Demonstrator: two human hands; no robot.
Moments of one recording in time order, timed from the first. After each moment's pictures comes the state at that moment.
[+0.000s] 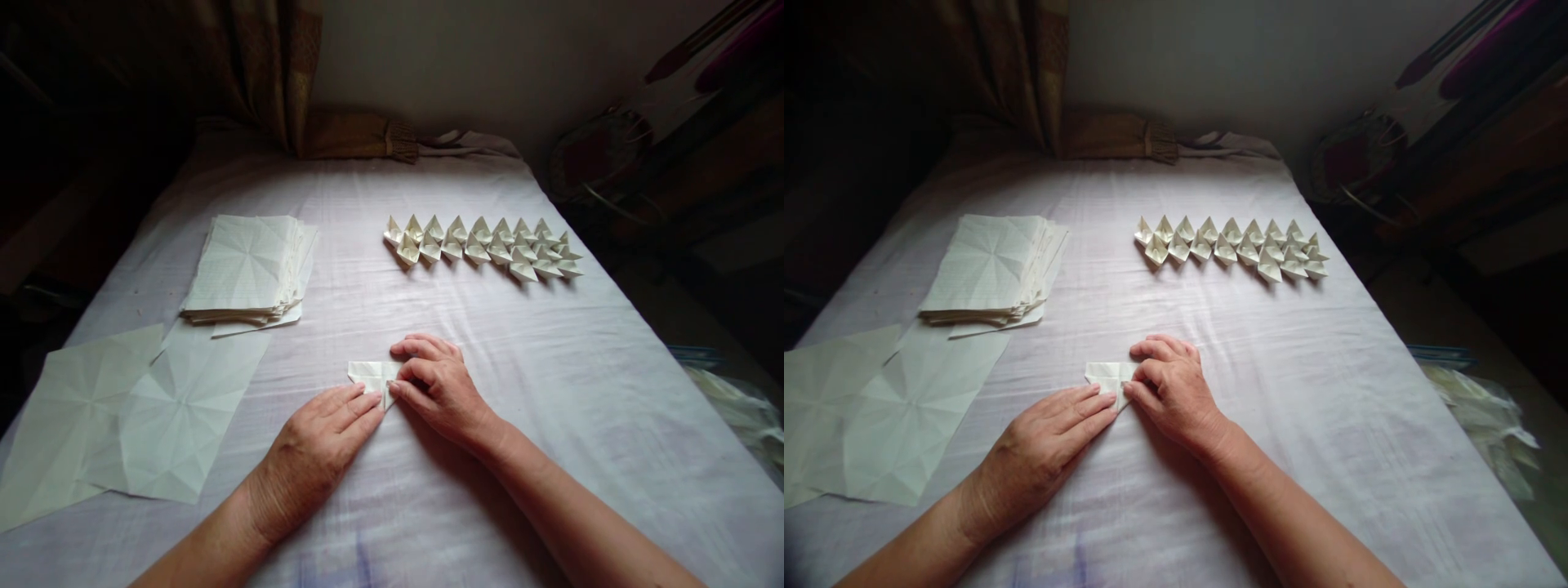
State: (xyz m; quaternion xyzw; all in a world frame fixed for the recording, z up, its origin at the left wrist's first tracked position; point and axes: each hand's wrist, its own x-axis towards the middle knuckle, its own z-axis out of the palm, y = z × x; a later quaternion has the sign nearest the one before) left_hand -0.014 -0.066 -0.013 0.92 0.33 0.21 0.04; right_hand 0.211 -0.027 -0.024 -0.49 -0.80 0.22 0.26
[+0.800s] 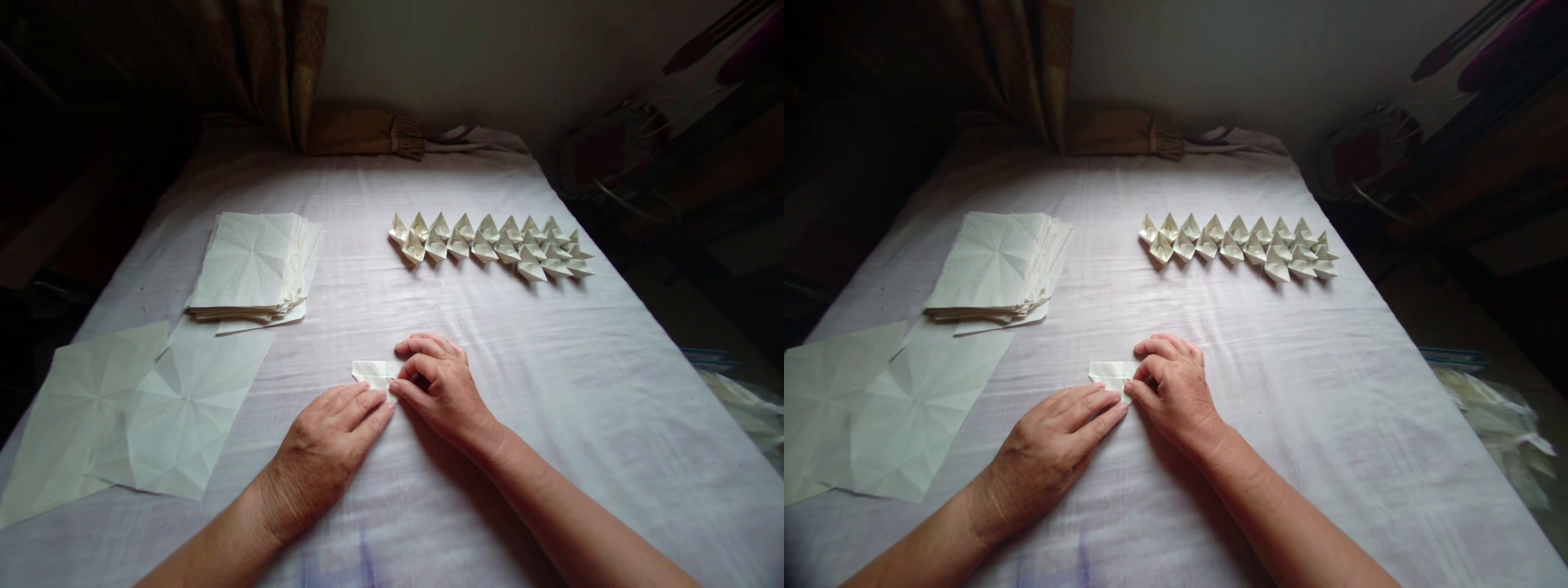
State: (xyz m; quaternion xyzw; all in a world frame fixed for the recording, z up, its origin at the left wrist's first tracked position) left_hand -0.006 -0.069 -0.014 0.91 0.36 0.22 0.03; right_hand 0.199 -0.029 -0.028 -0.53 -0.76 0.22 0.29
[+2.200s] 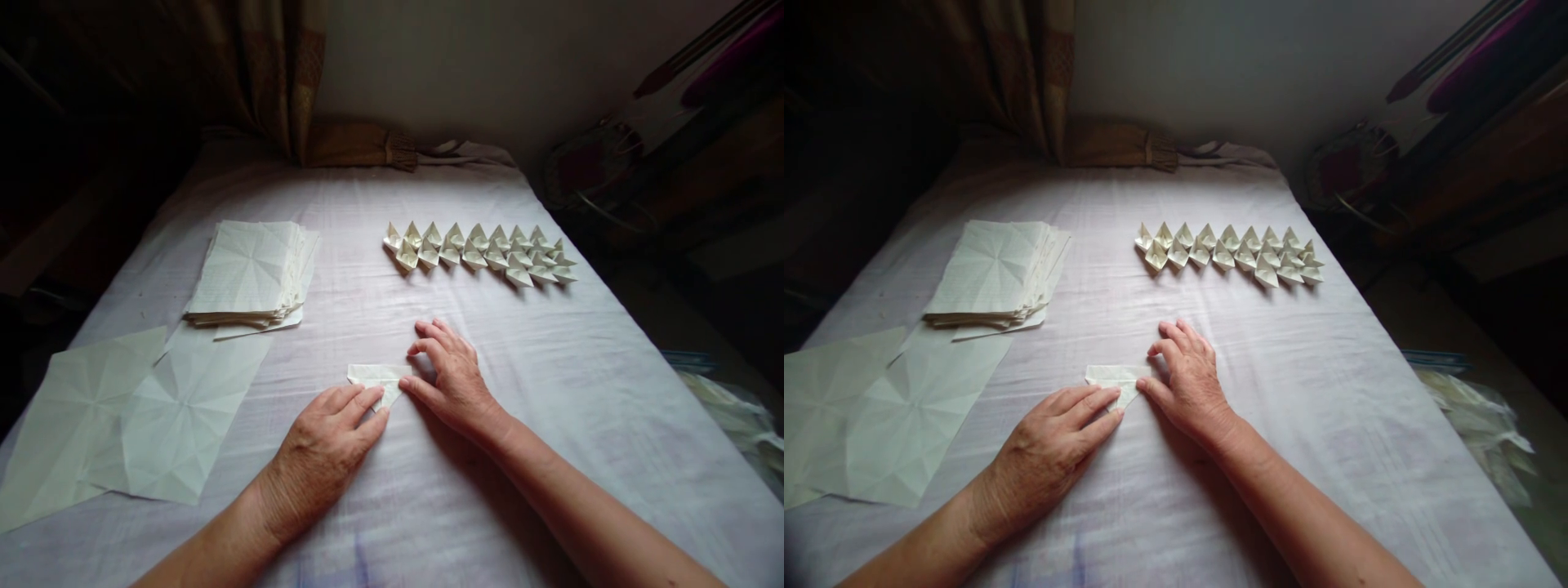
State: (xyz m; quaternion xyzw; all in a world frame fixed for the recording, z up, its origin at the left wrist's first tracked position) left_hand -0.004 -0.067 -0.013 0.92 0.35 0.17 0.04; right_hand 0.226 -0.022 -0.030 -0.56 -0.78 0.15 0.21
